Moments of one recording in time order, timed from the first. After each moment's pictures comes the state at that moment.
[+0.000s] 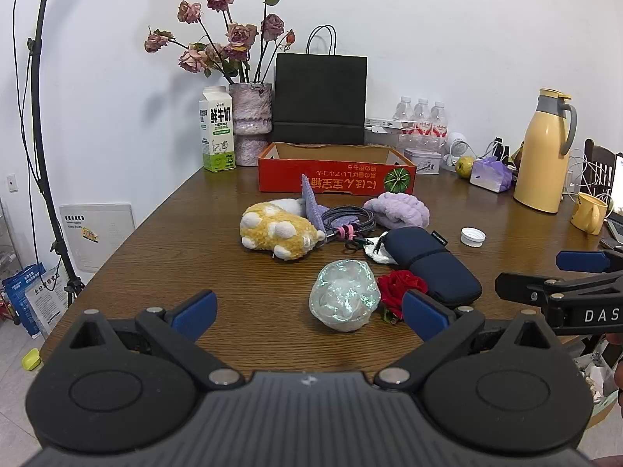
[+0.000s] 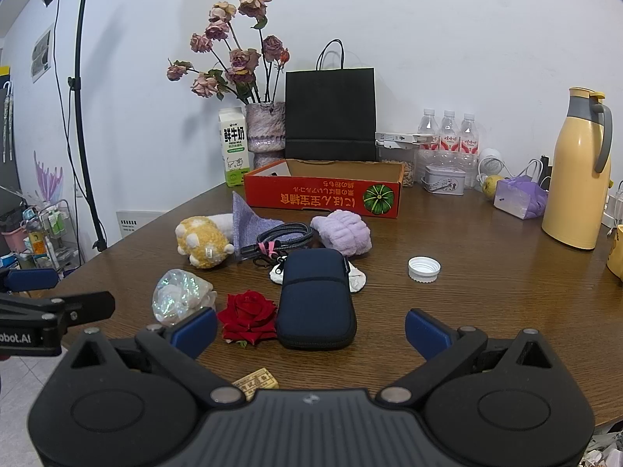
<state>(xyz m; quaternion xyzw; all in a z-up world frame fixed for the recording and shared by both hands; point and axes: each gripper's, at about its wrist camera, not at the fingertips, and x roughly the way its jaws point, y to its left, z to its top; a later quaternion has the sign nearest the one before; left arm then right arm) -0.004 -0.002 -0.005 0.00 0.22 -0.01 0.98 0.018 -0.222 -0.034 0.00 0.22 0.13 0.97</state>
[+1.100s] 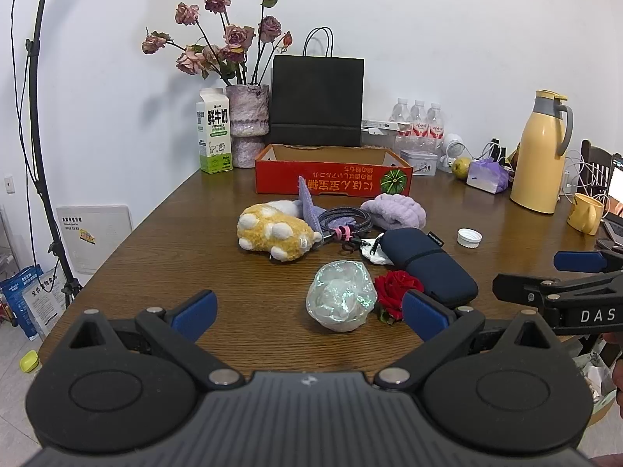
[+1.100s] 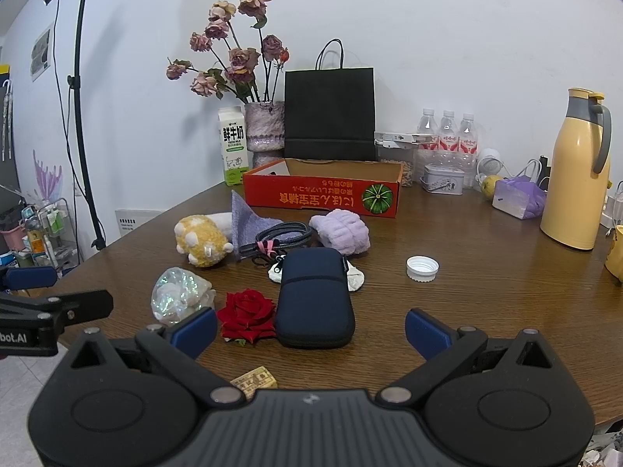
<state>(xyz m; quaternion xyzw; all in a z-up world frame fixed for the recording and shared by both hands) -0.007 -0.004 -0.003 0.00 0.22 -0.02 0.98 0.016 -0.224 -0.034 -0.01 0.23 0.13 0.97</state>
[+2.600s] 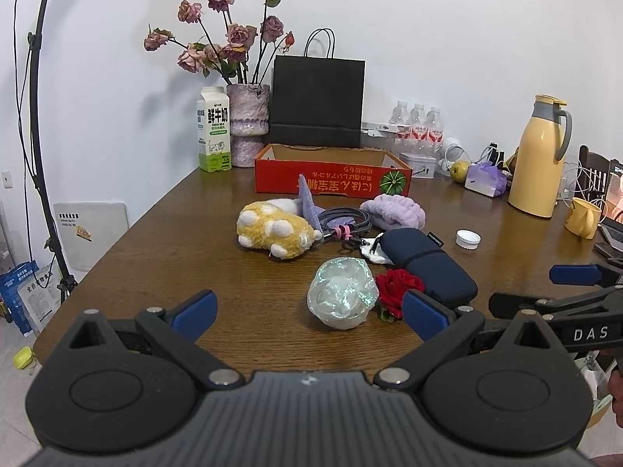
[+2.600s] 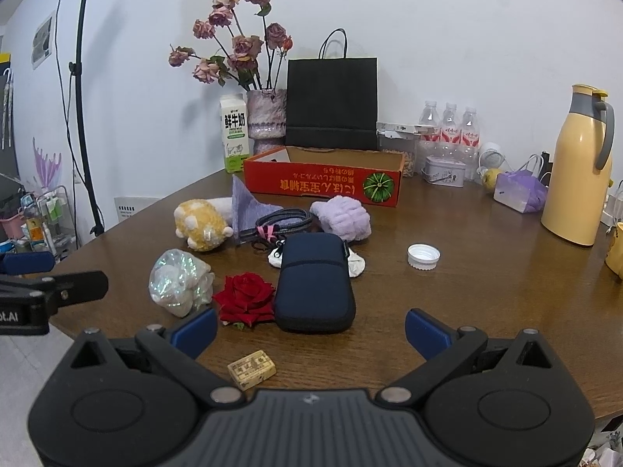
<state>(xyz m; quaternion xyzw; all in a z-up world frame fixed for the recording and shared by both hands) -0.007 0.005 -0.011 -0.01 0.21 -0.03 0.98 0.018 -0.218 -0.043 -0.02 0.24 0.13 0.96</state>
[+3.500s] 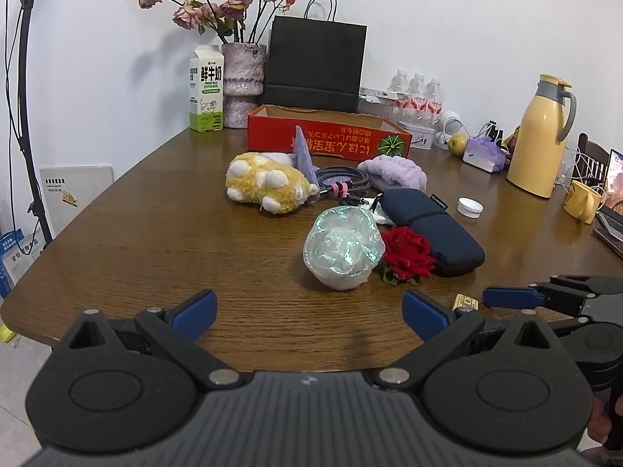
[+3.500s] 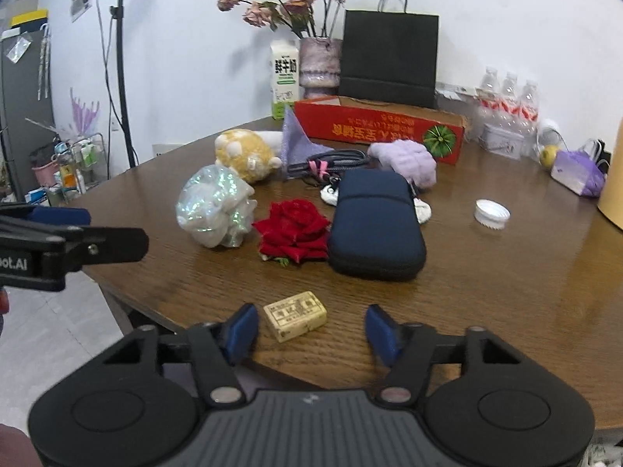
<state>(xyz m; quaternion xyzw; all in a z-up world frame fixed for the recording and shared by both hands) 0.009 0.009 -0.044 -0.03 0.26 -0.04 0.96 0.035 -0.188 -0.092 -0.07 0.28 0.20 0.94</state>
